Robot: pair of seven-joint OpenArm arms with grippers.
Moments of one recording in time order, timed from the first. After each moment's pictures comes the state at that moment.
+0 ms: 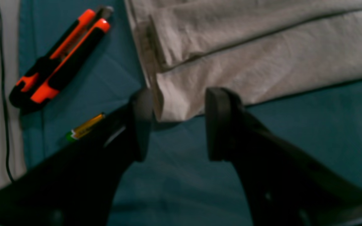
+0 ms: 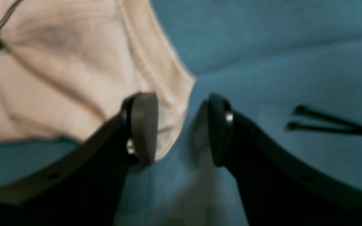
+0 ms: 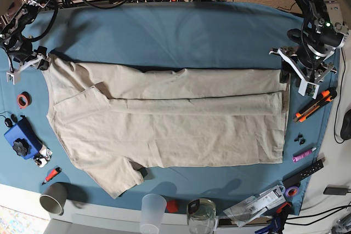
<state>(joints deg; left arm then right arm) 17.3 -13.7 -20.9 117.6 -23.4 -22.5 57.1 -1.2 23.1 49.1 77.0 30.3 37.4 -68.4</state>
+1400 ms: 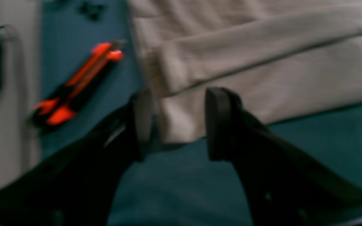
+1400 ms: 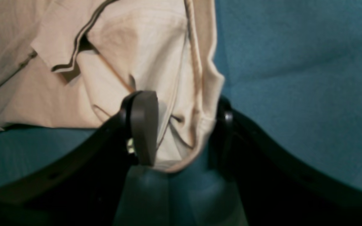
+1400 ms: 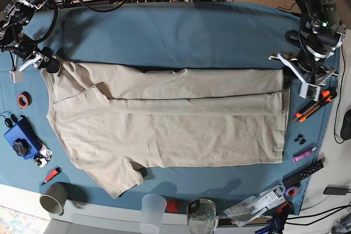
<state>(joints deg) 16.8 -12.3 -20.9 115.8 -17.2 -20.0 49.2 -0.6 25.3 49.6 67.0 50.5 39.9 -75.9</state>
